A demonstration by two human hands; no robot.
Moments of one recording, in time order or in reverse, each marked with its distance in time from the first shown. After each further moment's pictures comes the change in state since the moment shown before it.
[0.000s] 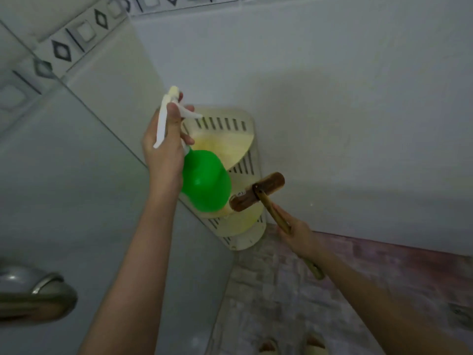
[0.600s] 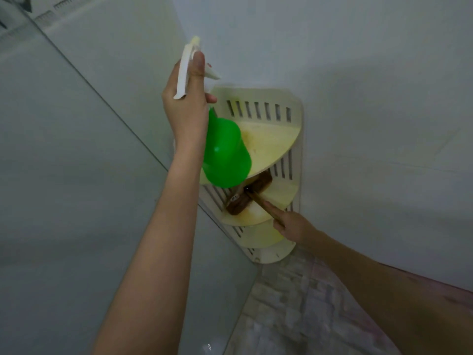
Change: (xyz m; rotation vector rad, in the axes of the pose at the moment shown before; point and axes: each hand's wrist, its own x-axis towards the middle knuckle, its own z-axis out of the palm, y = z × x) left_hand 0.081 -0.076 0.018 0.038 0.162 0.149; right_hand 0.173 0.057 0.101 -0.413 -0.310 -0.238
